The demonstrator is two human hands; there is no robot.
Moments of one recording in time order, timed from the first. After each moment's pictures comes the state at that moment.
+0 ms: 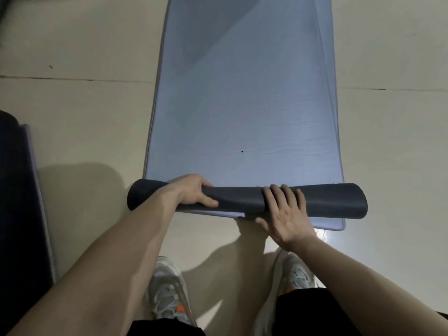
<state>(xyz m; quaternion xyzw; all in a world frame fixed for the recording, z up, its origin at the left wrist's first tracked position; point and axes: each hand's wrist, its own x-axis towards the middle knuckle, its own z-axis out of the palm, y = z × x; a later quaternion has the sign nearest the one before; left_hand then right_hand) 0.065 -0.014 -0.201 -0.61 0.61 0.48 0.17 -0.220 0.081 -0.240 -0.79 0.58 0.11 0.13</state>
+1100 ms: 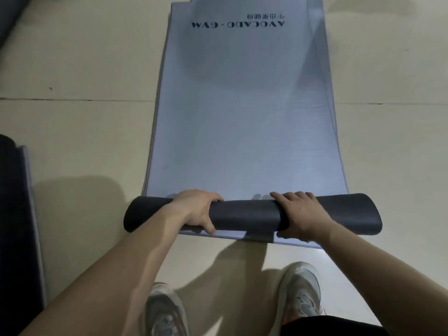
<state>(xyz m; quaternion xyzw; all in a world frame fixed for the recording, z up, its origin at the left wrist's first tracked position) 0.050 -0.032 -0.211 -0.55 0.70 0.39 0.23 -0.244 0.003 -0.211 -0.78 0.56 0.21 0.18</state>
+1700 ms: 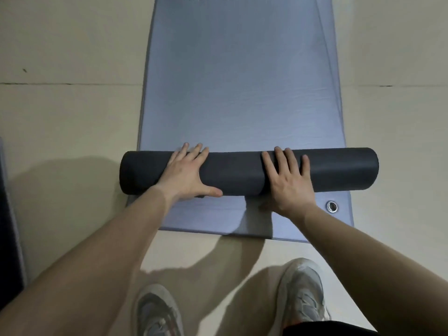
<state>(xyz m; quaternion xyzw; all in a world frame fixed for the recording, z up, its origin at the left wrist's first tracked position) 0.059 -0.074 -0.234 -0.60 0.75 0.25 0.13 -0.217 -0.028 -0.253 -0.77 0.61 0.15 0.05</state>
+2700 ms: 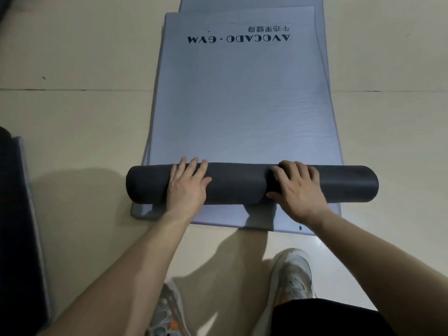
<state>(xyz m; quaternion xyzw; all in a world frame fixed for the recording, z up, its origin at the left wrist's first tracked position) 0.034 -0.001 -0.231 -0.68 0.71 0.14 -0.03 -0.251 0.002 -0.203 -0.79 0.60 0.08 0.10</state>
